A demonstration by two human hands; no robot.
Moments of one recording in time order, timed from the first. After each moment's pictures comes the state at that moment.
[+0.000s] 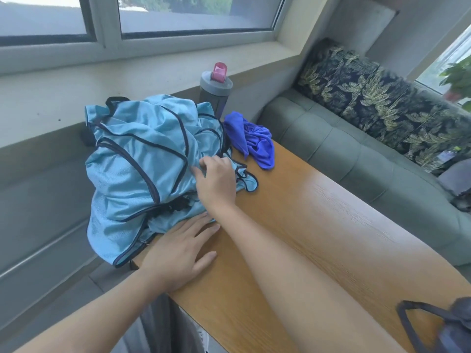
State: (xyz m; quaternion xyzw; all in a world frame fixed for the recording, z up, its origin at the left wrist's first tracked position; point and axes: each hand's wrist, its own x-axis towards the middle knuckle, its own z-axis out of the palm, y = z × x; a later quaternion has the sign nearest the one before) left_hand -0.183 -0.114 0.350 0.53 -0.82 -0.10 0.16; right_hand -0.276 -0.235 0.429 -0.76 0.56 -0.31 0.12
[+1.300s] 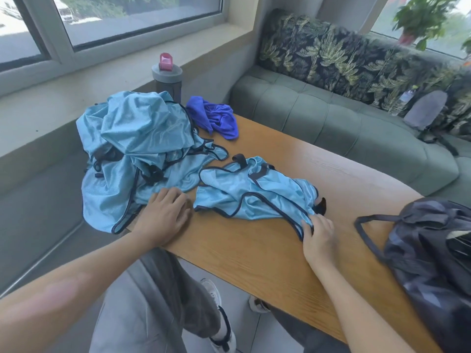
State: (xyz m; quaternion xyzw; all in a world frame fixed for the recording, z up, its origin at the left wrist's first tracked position) left_hand -0.187 -0.104 0.353 0.52 -0.83 0.02 0.17; right_hand -0.602 -0.023 0.342 -0.57 0.78 -0.26 0.02
